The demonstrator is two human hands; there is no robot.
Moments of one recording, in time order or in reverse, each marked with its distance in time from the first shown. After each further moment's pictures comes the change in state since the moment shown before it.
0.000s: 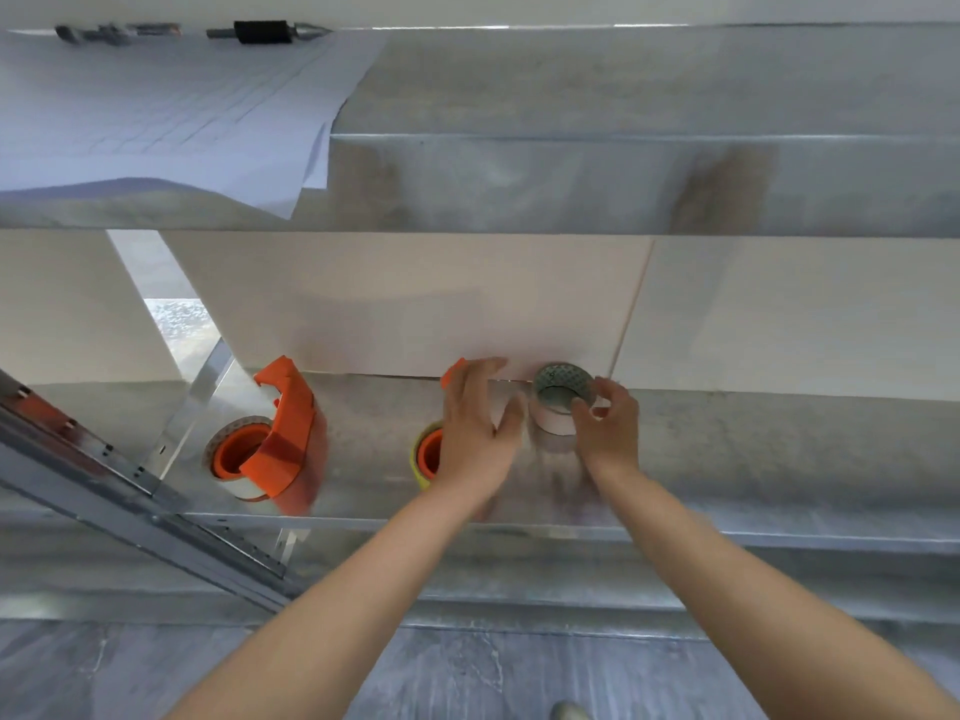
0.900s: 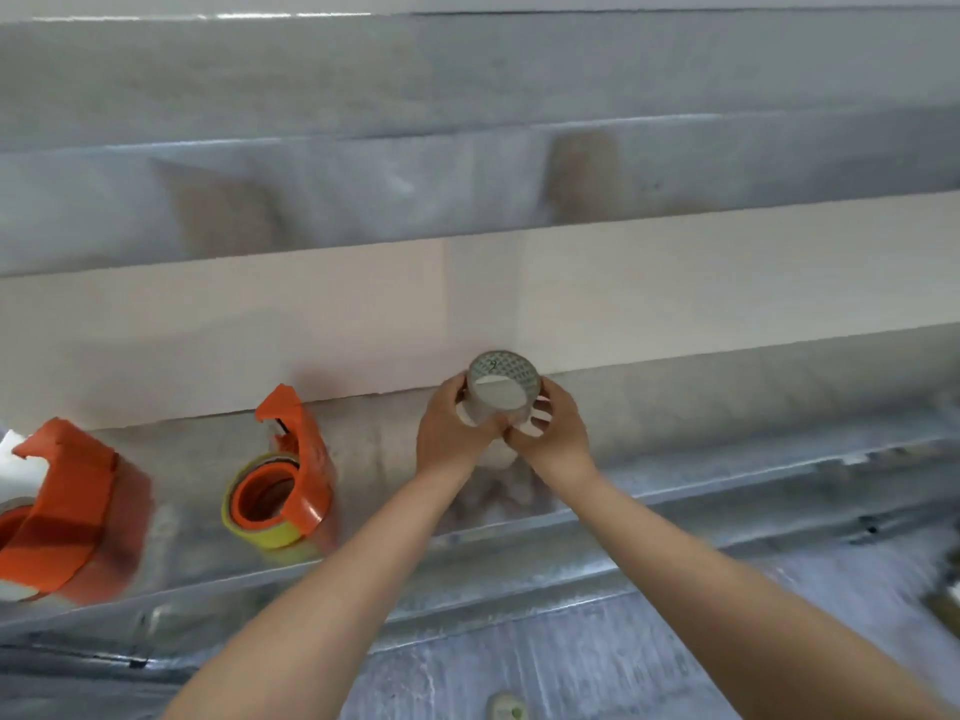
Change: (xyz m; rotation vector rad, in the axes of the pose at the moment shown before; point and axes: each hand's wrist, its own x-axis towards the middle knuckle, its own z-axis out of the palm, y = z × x) left_hand 0.010 0.043 0.158 -0.161 -0.221 -0.236; right_hand 0.027 0.046 -0.125 0.063 -0.053 -0.135
